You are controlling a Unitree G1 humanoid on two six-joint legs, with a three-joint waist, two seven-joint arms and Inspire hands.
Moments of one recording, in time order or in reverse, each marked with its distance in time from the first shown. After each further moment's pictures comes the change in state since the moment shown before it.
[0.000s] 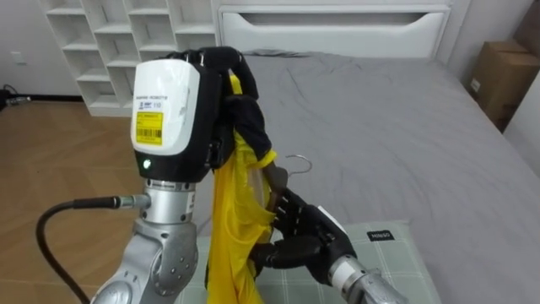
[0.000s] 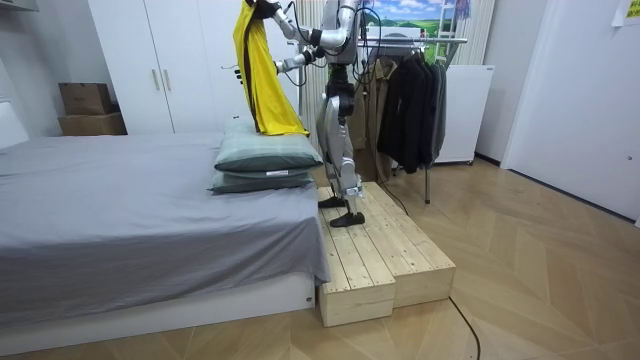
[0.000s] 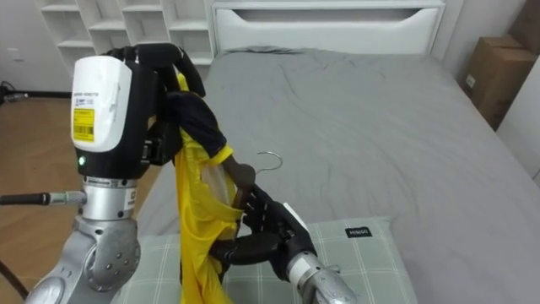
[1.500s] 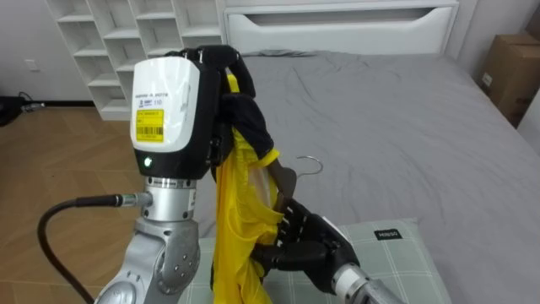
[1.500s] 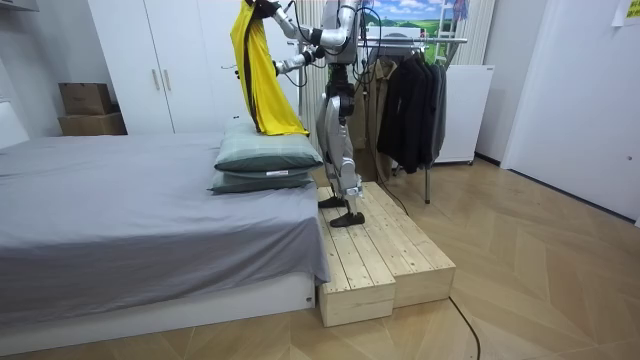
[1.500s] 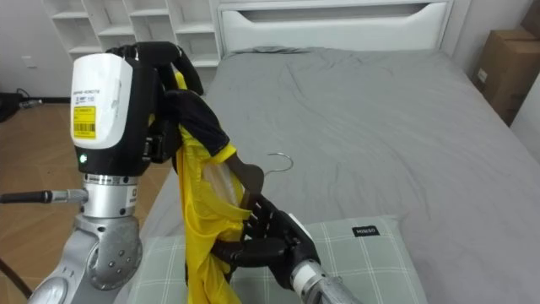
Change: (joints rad) left arm -0.001 -0.008 -0.020 -0.048 0.002 0.058 -0.017; right arm 0.003 -0.010 0.015 0.086 0.162 0.010 0.019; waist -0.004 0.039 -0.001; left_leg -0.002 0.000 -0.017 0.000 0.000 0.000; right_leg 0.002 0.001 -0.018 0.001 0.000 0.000
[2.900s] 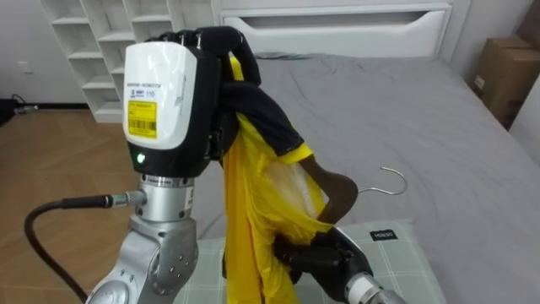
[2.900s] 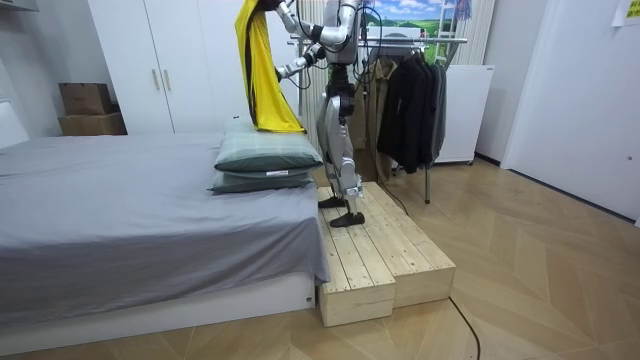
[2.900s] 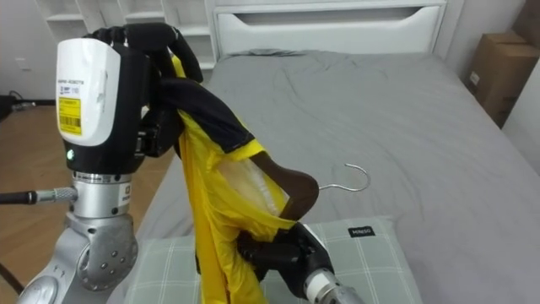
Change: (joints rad) left arm -0.002 0.034 -0.003 -0.051 -0.002 -0.023 0.029; right arm 0.021 -0.046 -0.003 0.000 0.034 0.000 0.022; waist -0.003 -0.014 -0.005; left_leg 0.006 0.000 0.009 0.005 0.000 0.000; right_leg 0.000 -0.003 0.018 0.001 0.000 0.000
